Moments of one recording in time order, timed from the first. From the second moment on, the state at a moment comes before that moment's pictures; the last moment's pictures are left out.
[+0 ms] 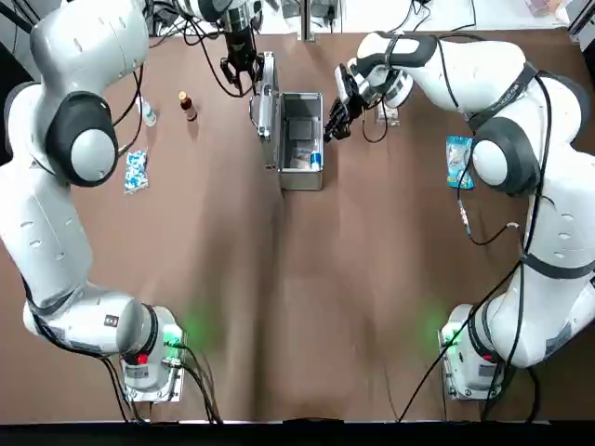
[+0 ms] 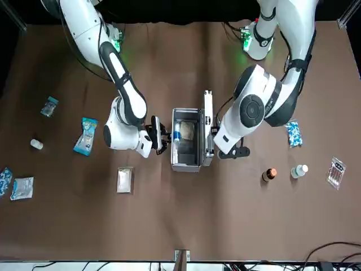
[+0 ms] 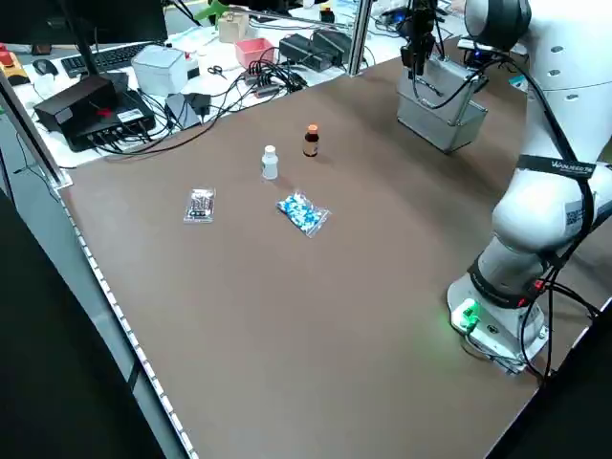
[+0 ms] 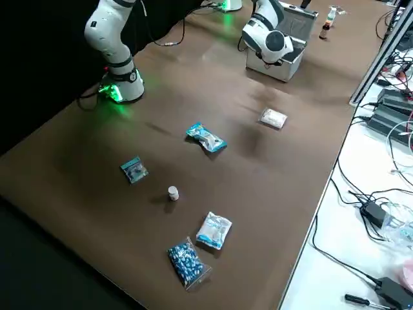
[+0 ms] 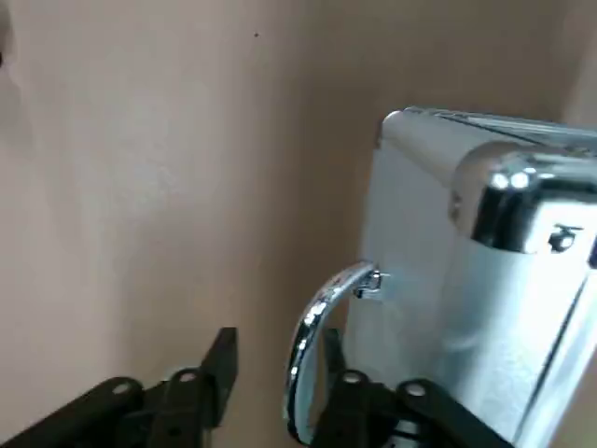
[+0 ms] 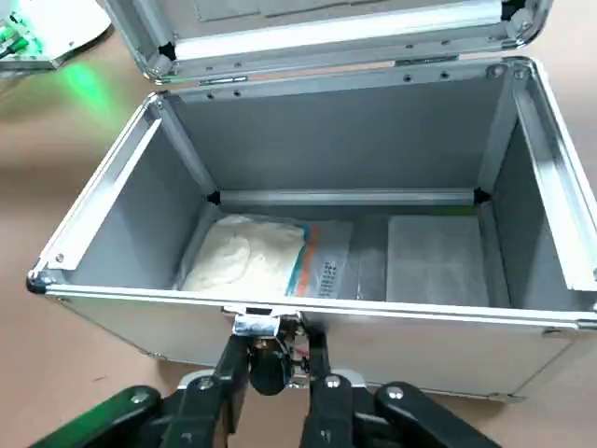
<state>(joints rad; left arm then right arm) -0.17 0.51 -0.41 -1.44 0.05 1.74 -0.61 0.46 0.63 0.05 -1.74 1.01 2.23 -1.84</state>
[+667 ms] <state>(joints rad) 0.01 0.42 -0.41 -1.41 0.05 1.69 -0.33 0.46 0.63 0.05 -1.74 1.01 2.23 -1.84</state>
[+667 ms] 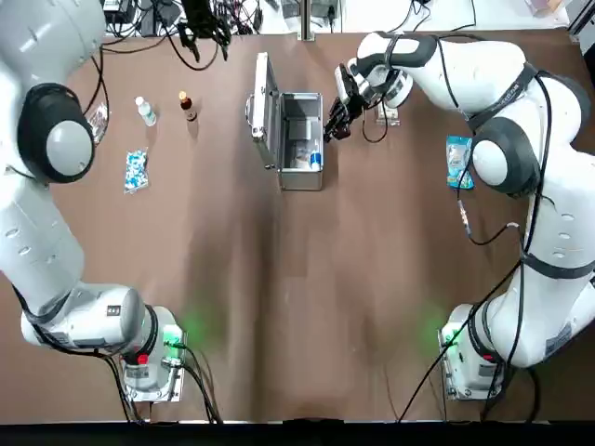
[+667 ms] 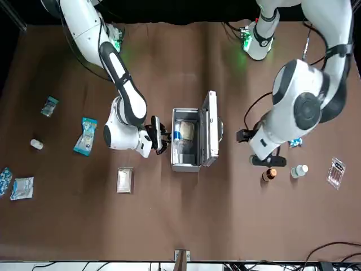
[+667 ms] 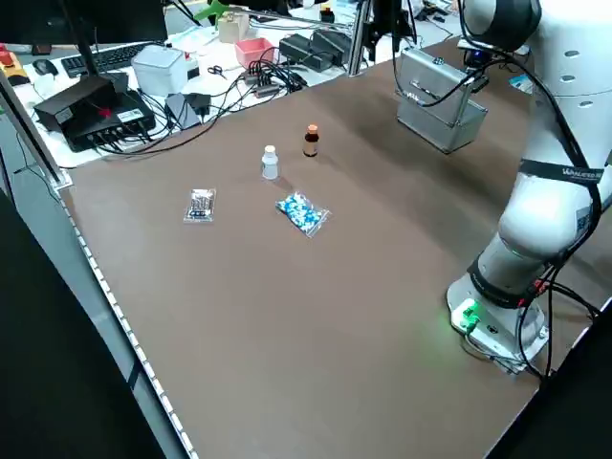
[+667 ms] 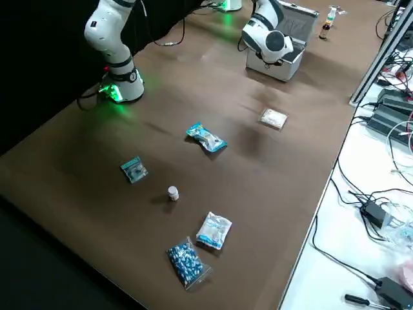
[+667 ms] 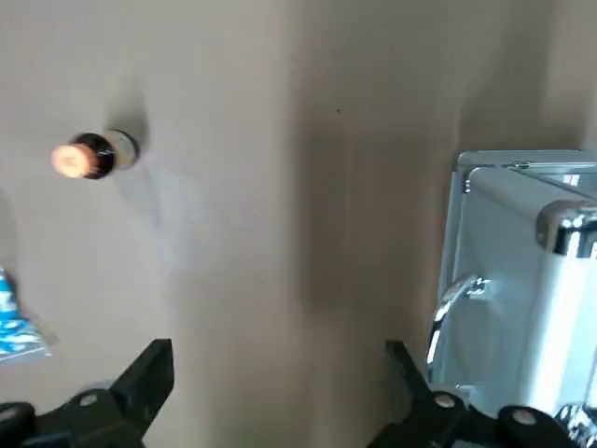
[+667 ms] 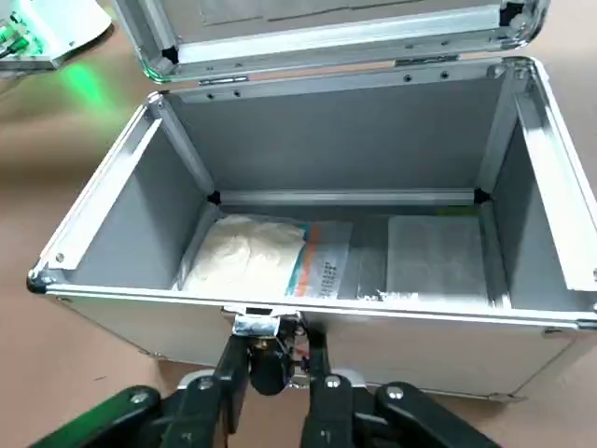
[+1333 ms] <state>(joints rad) 0.14 0.23 -0.41 -1.41 0.05 1.50 -0.16 0.45 0.63 0.05 -1.74 1.01 2.21 -1.84</state>
